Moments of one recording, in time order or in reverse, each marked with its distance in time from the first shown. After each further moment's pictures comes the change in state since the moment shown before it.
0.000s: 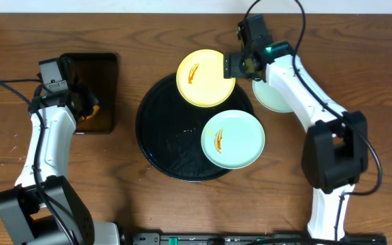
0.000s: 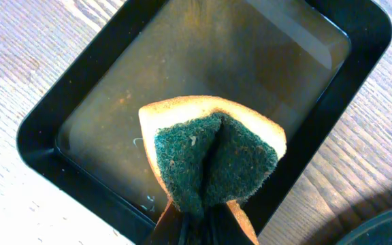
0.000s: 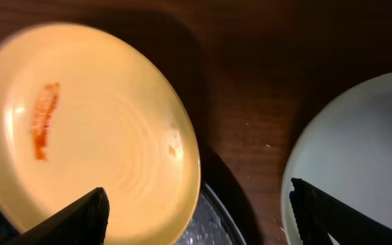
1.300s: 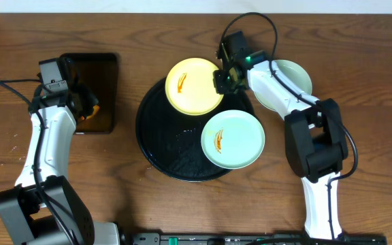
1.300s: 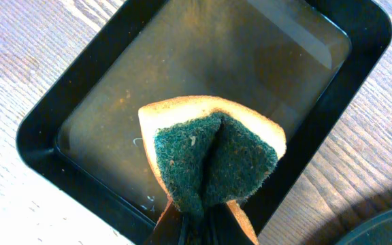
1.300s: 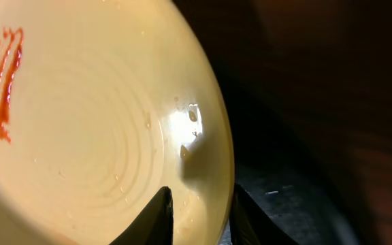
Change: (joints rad) left arm 0.000 0.000 0.000 0.000 0.000 0.000; right arm 0.063 0.127 0.001 0.016 -0.187 -0.087
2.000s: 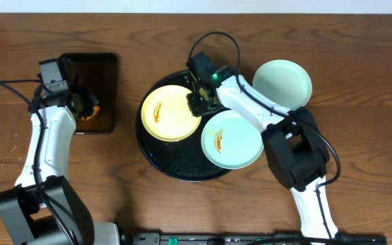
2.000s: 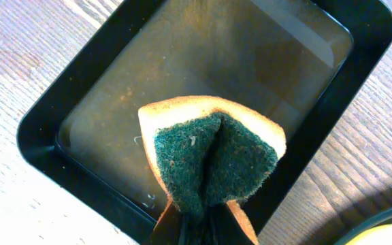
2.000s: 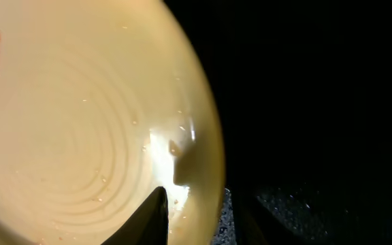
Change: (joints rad) left arm 0.000 0.000 0.000 -0.008 0.000 0.000; right arm 0.179 0.009 0.000 -0.101 0.033 0.051
